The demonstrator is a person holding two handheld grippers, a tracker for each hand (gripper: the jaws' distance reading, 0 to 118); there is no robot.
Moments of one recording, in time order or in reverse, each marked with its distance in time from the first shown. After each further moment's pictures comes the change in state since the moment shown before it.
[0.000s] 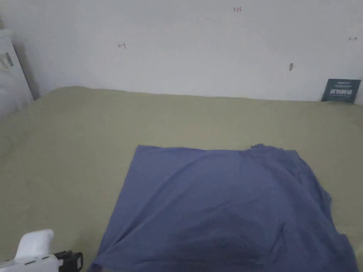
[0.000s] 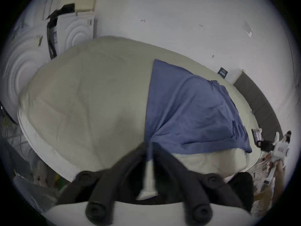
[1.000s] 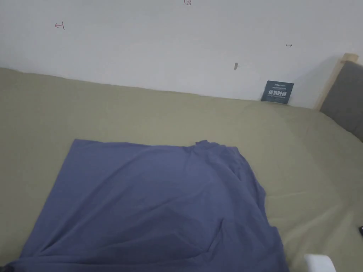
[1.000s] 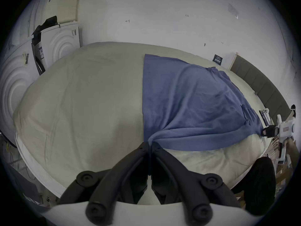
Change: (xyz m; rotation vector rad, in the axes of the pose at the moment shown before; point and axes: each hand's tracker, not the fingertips) left arm 0.010 -0.010 -0.047 0.032 0.016 -0.202; right arm 0.037 -0.025 -0.060 -0.161 -0.018 0.058
